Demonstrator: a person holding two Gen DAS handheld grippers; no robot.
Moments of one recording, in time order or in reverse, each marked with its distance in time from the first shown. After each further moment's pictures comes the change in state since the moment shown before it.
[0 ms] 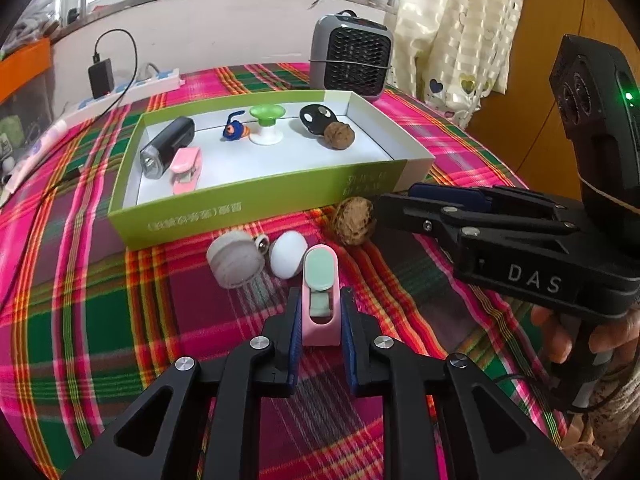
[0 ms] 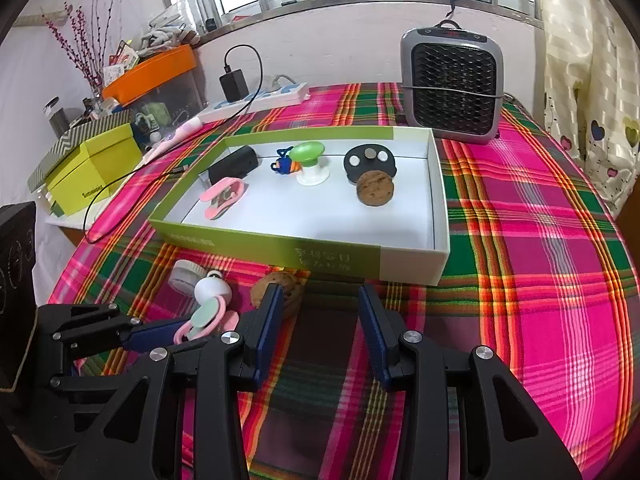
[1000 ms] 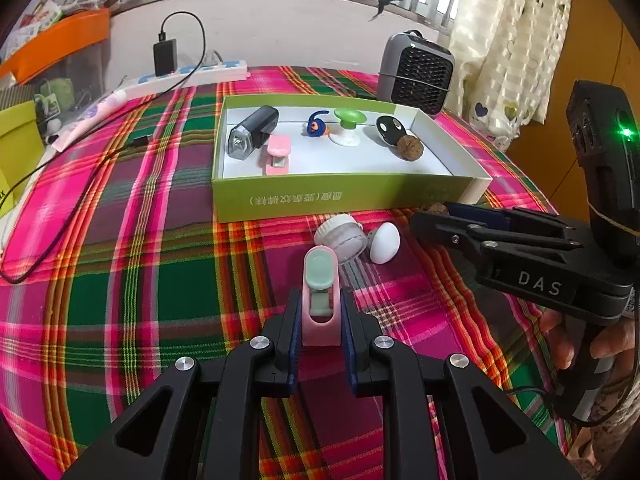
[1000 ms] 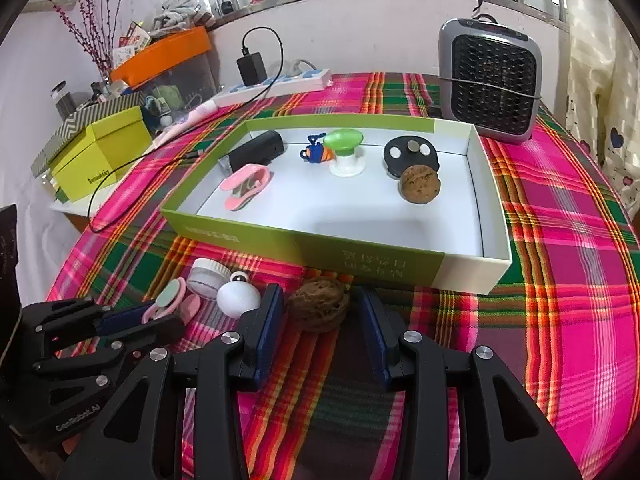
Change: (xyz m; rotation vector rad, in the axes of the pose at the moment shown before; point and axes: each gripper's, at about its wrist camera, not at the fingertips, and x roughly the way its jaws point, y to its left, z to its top) left arm -0.016 0.041 -0.010 -0.123 -0.032 0.100; right arm 0.021 0.020 0.005 -0.035 0.051 0.019
